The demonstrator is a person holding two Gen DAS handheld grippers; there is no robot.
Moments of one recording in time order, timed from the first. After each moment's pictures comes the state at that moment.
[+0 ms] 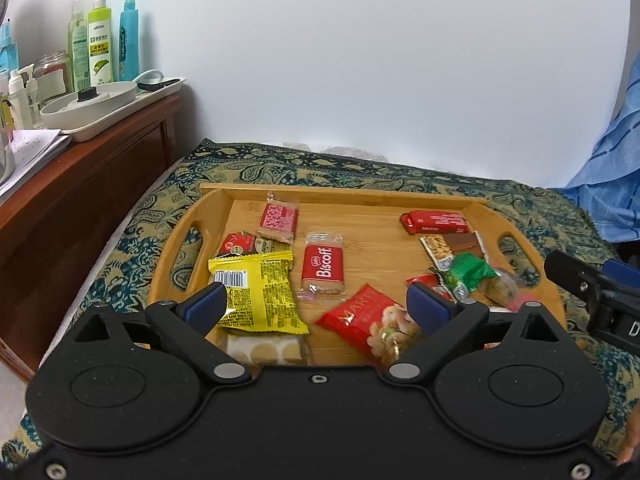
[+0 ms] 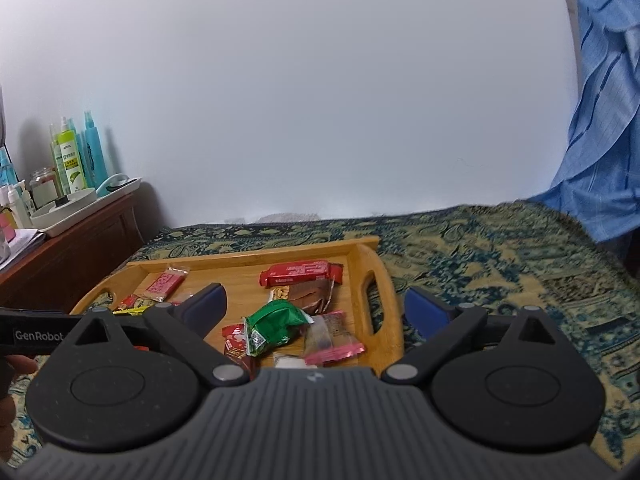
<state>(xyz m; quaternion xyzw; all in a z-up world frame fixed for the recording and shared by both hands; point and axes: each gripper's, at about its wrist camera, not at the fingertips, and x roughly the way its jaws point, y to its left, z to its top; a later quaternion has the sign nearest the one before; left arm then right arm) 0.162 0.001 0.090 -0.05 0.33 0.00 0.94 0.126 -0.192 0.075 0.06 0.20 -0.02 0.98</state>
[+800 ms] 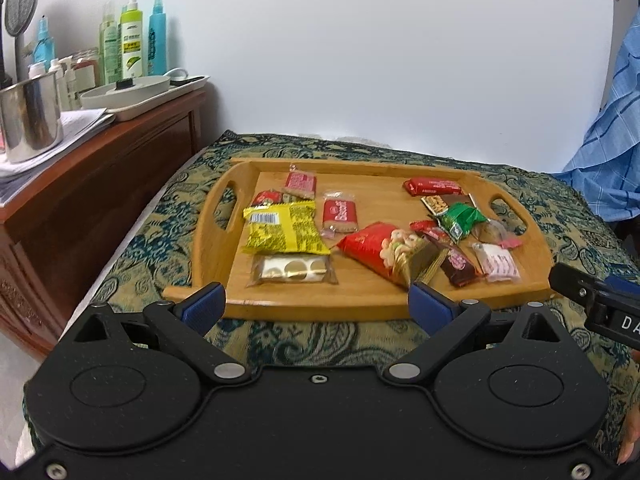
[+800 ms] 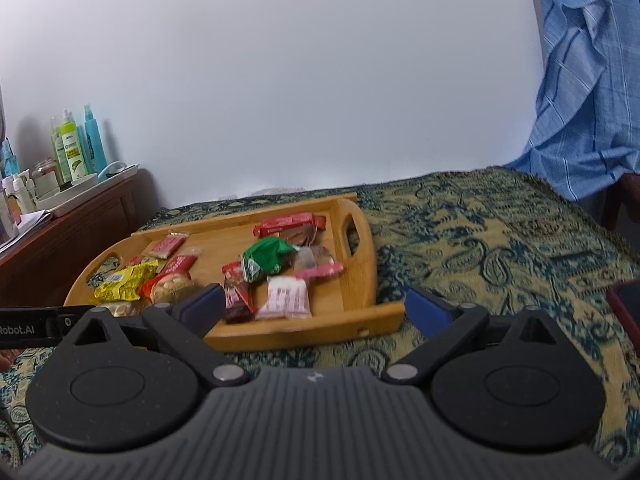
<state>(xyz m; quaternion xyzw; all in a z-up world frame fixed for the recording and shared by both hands) 0.078 0.009 0.081 -0.04 0.32 0.01 0.95 0.059 -0.191 0.047 0.09 0.21 -0.04 0.97</state>
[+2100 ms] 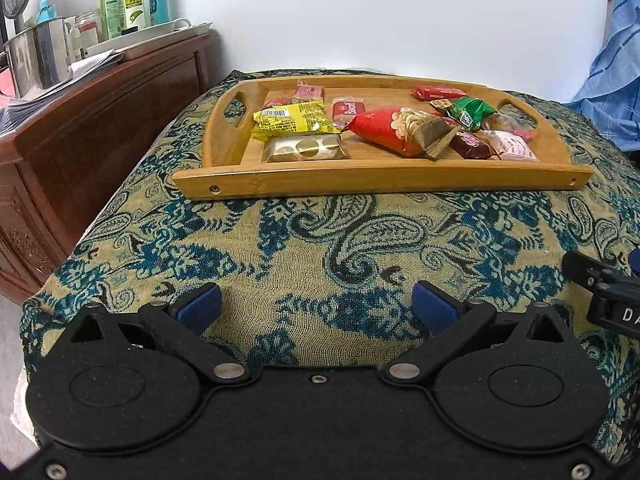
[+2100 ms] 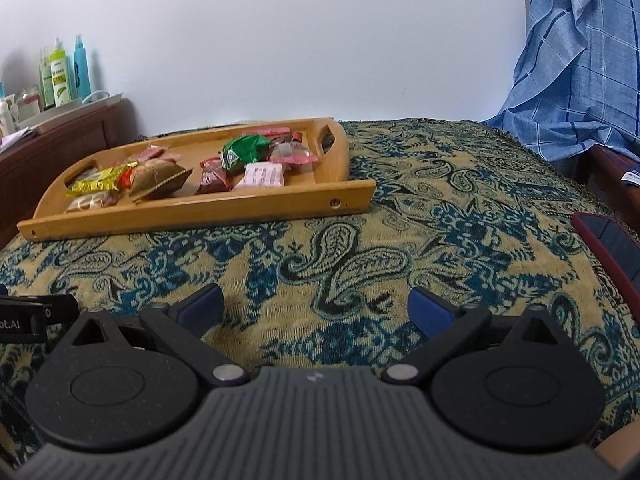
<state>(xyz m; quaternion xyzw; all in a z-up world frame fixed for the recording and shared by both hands) 0.040 0.004 0.024 0.00 0.38 0.02 0.93 0.019 -0.172 -0.004 0.04 0.28 -0.08 0.96</state>
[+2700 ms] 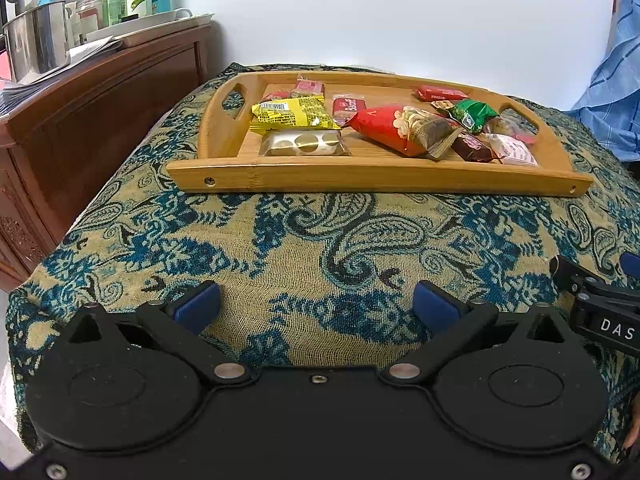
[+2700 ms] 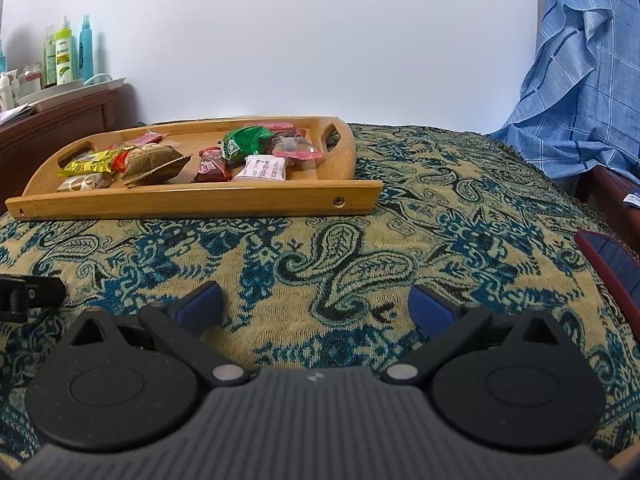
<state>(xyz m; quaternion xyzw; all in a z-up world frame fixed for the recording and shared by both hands) 0.045 0.007 0.020 -0.03 0.38 0.02 0.92 0.029 -0.168 -0.012 0.00 0.27 -0.08 0.96</state>
